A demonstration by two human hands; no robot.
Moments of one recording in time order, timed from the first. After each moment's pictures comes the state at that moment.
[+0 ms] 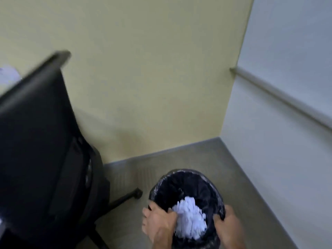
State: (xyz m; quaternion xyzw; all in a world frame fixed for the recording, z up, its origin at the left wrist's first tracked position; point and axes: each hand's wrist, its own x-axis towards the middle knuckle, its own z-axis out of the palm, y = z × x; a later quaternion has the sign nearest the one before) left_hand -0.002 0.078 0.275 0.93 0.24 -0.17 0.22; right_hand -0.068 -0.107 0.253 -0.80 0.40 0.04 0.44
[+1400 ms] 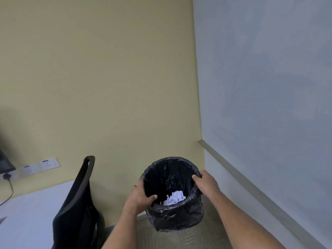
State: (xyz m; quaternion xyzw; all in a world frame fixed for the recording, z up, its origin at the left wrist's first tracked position) left_hand -0.017 0.015 0.677 0.95 -0.07 -0.02 0.30; right_hand -0.058 -0.260 0.665 -0.86 0.21 -0.07 0.45
